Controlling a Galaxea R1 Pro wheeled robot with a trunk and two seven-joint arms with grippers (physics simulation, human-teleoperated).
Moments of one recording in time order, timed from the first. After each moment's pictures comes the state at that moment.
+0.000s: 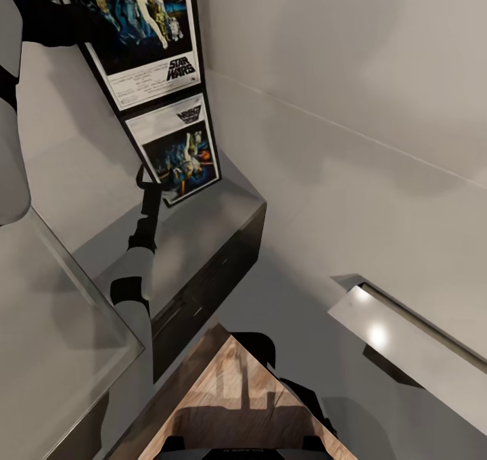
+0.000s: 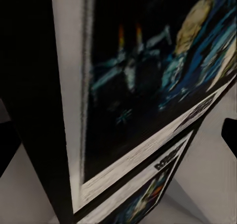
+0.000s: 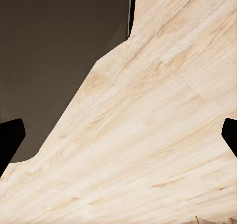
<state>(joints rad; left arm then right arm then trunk) -1.95 0.15 0.12 -0.63 -0.07 0.75 -0.25 -0.06 -0.06 0.01 0.01 0.00 -0.26 0.00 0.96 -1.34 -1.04</state>
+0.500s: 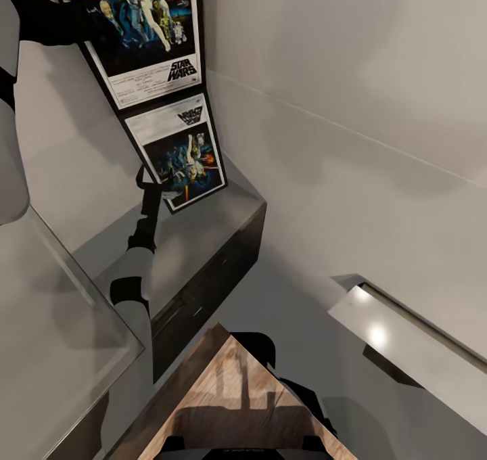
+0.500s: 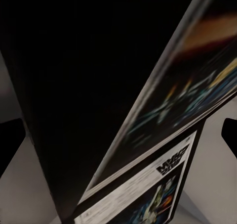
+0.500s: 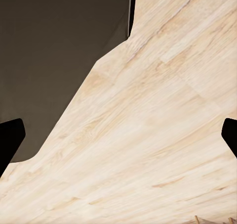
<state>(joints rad) -1.95 0.15 0.12 -0.63 -0.07 0.75 -0.26 -0.06 -0.06 0.01 0.01 0.00 -0.26 0.00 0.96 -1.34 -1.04</state>
